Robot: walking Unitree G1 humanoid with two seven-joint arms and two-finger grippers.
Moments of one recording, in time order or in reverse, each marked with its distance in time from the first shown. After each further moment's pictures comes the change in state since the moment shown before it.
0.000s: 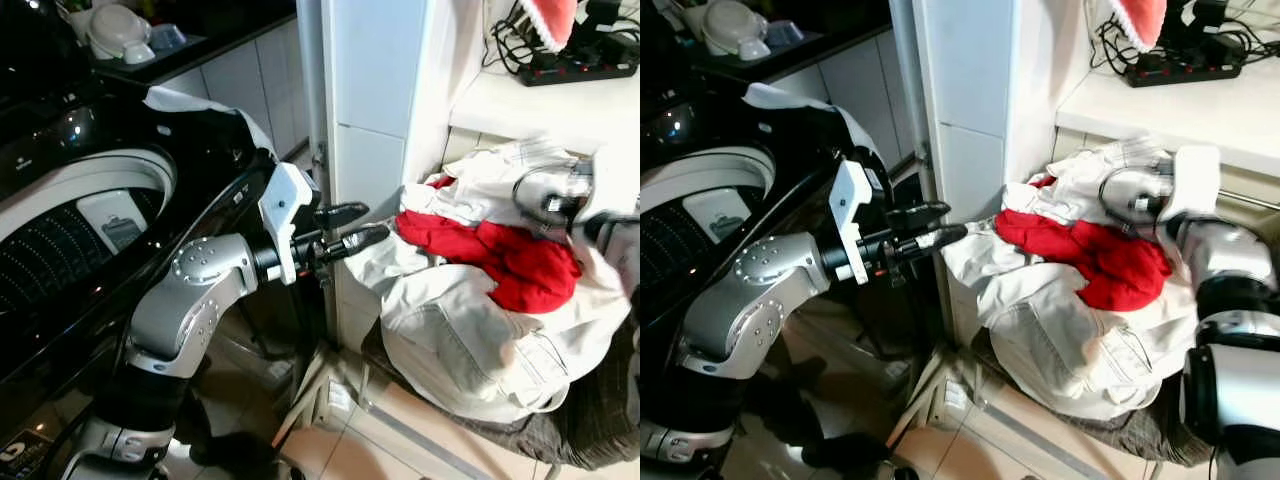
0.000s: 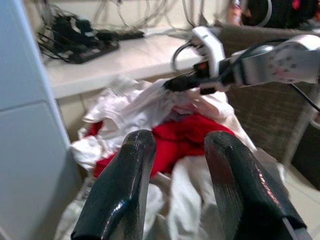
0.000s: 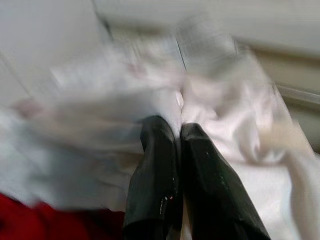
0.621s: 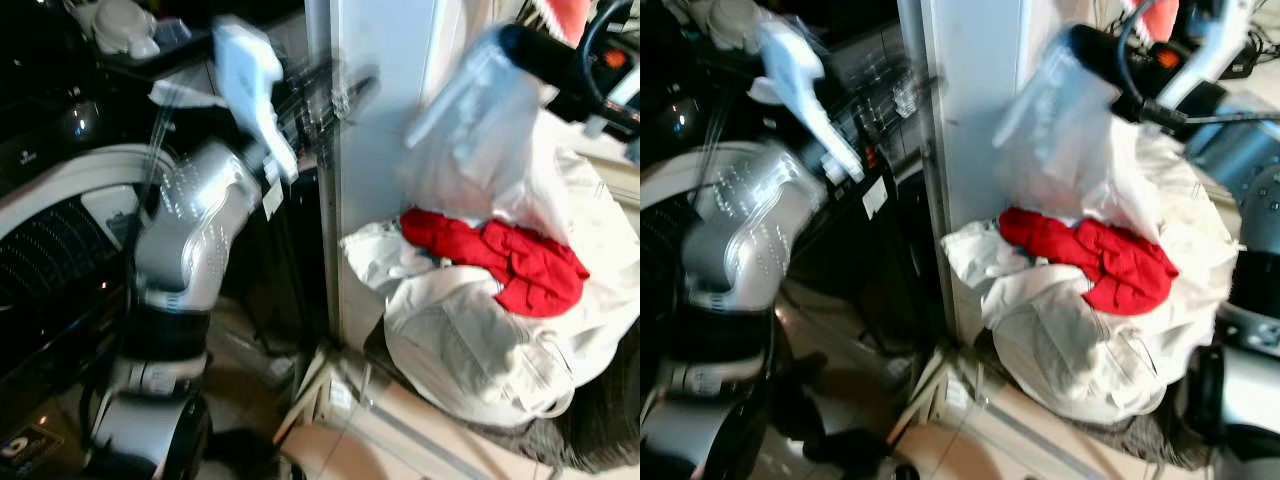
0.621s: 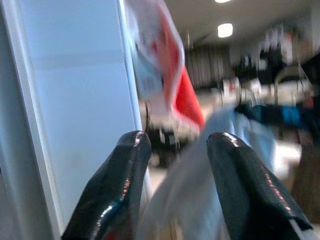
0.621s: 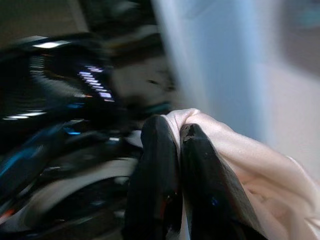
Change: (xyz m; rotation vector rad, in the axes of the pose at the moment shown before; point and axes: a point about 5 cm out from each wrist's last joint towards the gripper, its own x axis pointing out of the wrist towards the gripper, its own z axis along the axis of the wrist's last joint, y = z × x) left arm 0.017 0.030 0.103 0.177 -0.431 0.279; right arm -0.099 0.097 0.131 0.178 -0.443 0.905
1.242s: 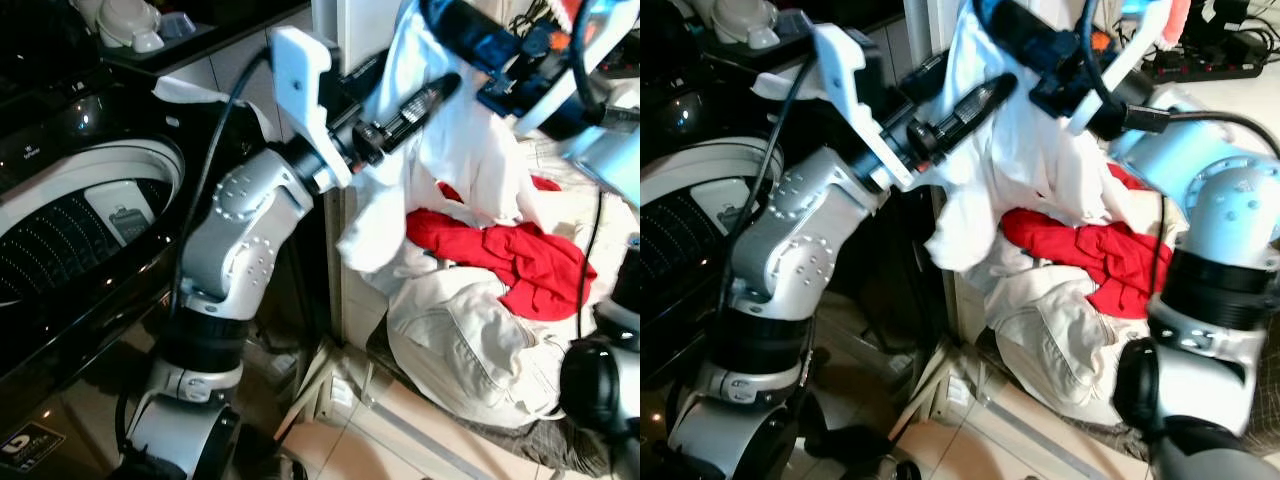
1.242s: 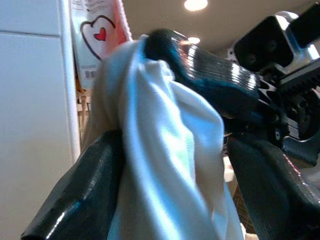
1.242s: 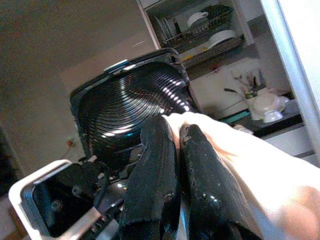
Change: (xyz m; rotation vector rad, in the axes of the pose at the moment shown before) left arm 0.015 -0.046 -0.022 -0.186 0.014 -0.143; right arm 0.033 0.052 -0.013 0.249 -0.073 0.224
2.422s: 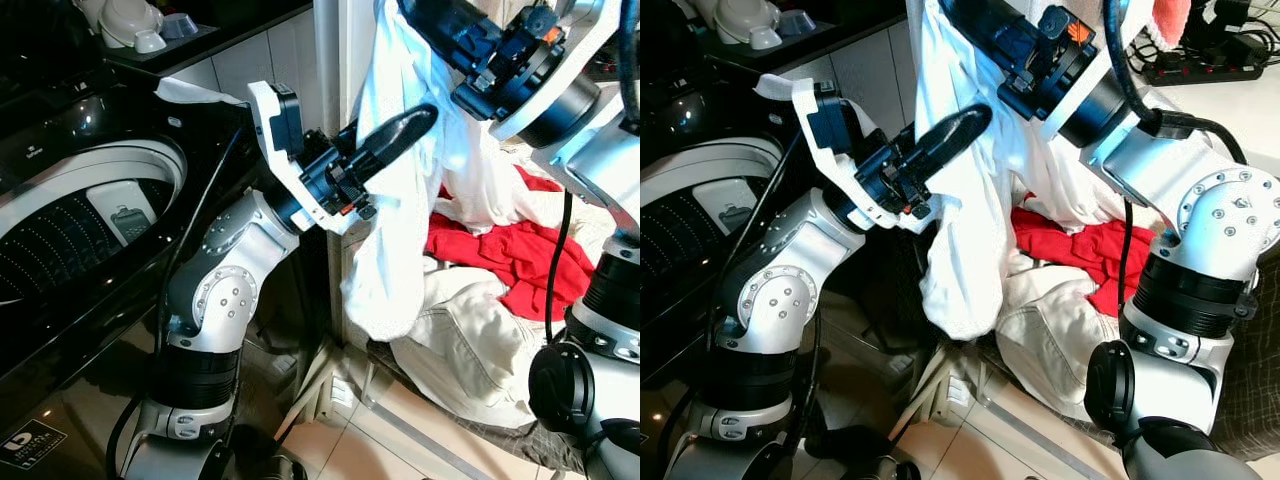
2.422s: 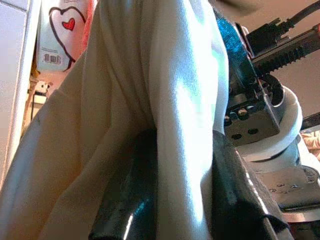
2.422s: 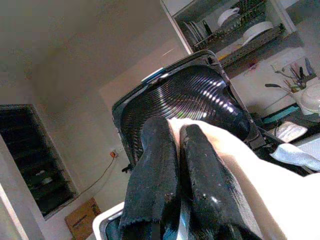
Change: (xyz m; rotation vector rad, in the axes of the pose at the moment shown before) left arm -0.029 -0.010 -0.012 -0.268 -0.077 -0.134; right arm 0.007 0.029 -0.004 0.159 -0.029 0.098
